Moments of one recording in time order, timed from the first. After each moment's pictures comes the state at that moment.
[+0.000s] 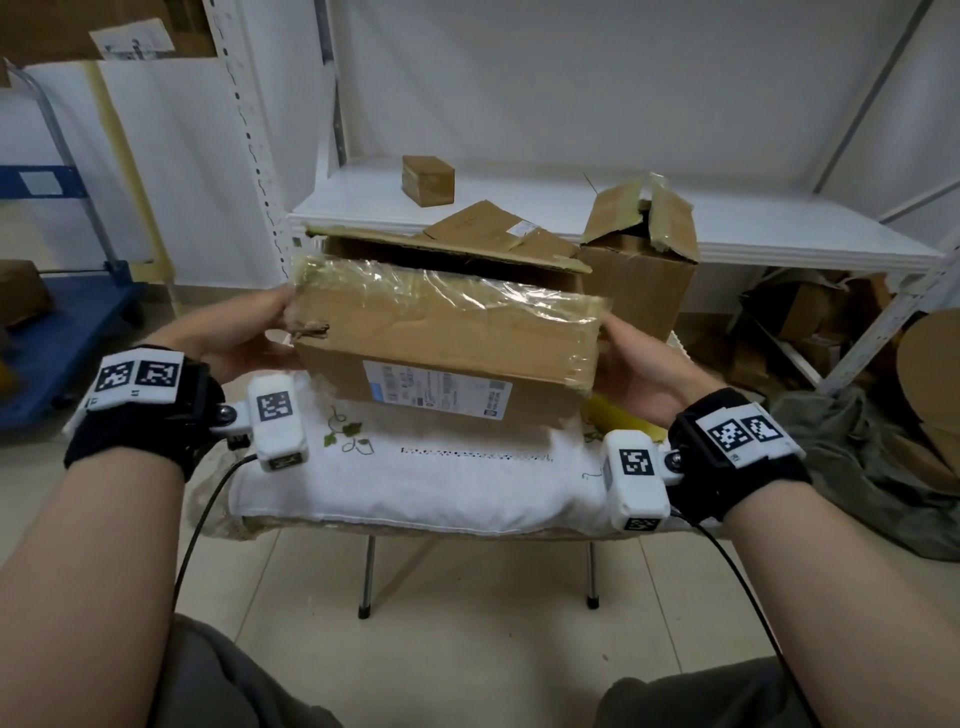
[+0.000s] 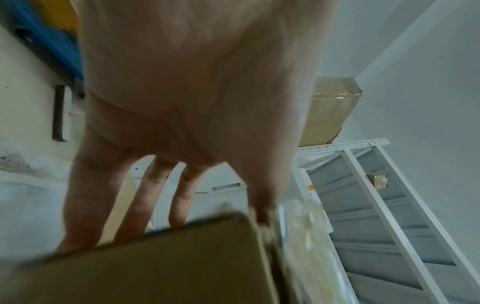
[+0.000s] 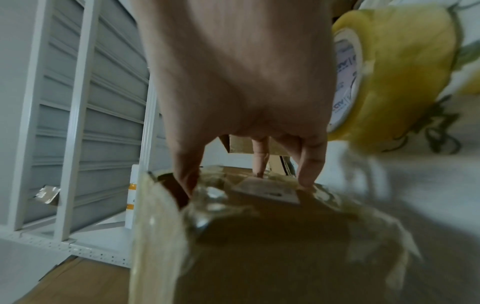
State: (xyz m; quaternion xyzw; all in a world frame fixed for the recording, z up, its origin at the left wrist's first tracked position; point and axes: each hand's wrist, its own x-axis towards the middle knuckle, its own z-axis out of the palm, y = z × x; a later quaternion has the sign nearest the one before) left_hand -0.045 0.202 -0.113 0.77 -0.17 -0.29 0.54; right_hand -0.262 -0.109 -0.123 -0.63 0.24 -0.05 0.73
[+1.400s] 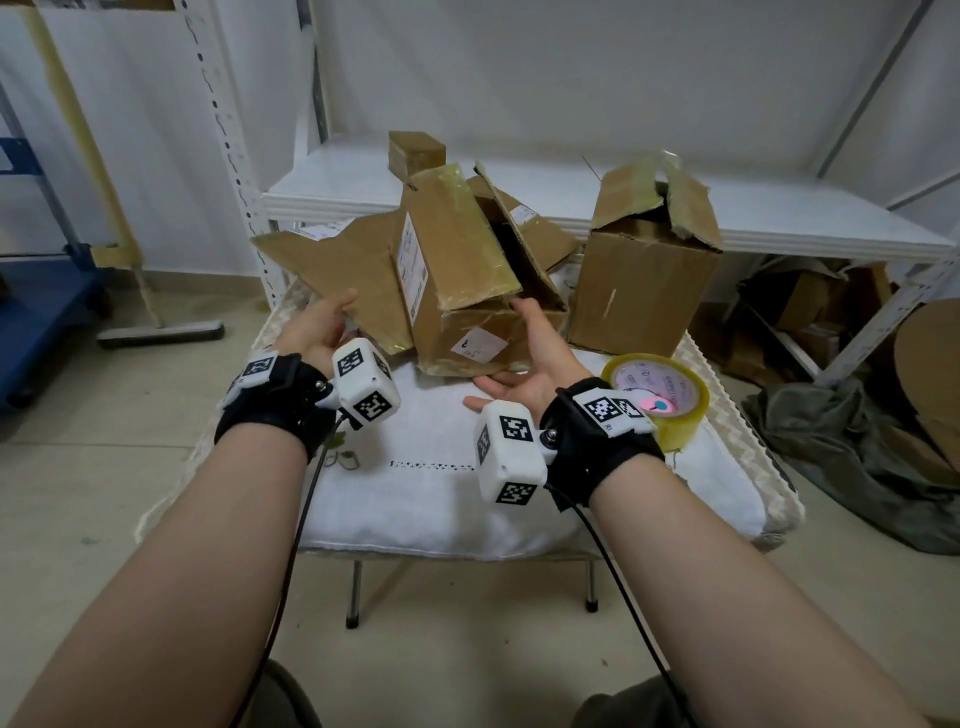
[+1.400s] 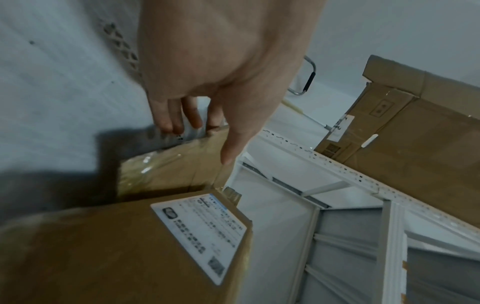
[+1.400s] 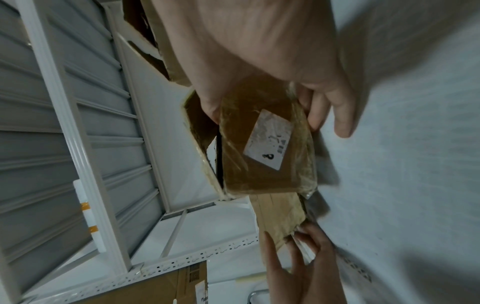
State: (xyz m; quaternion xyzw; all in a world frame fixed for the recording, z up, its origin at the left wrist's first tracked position) left_hand -0.009 0.106 -0.177 0.55 0.10 -0.29 0.78; right_hand -0.175 -0.057 -0.153 -0.35 0.38 -0.05 0.85
